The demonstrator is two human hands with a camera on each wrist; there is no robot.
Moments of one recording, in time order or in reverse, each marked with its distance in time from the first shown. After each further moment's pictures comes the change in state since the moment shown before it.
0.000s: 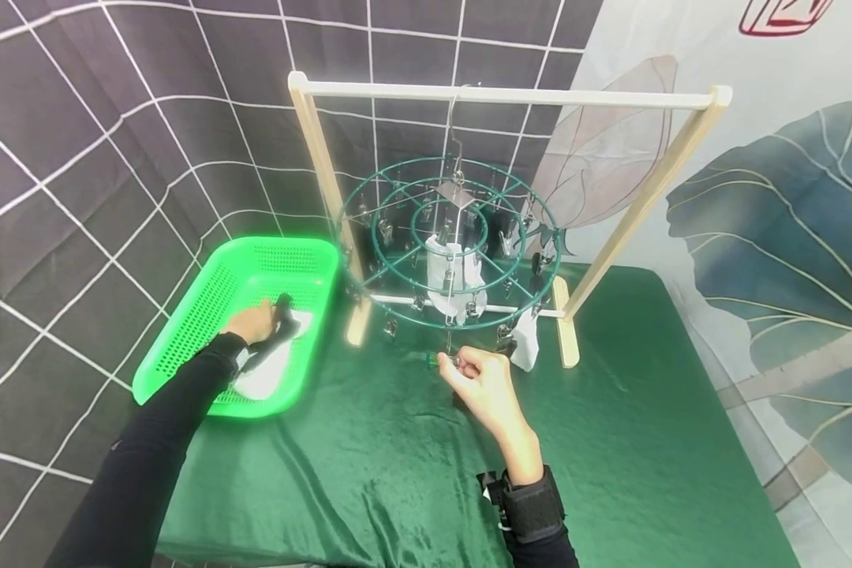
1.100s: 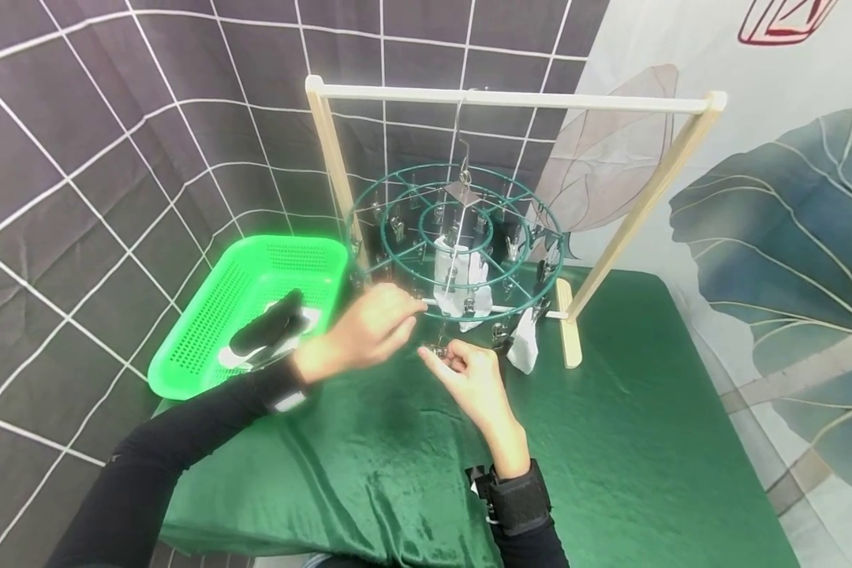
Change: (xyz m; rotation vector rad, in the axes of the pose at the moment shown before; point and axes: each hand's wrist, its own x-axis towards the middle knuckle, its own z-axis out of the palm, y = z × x) left_hand -0.115 0.214 -0.060 -0.191 0.980 1.320; right_hand 0.000 -0.016 0.011 0.015 -0.001 -0.022
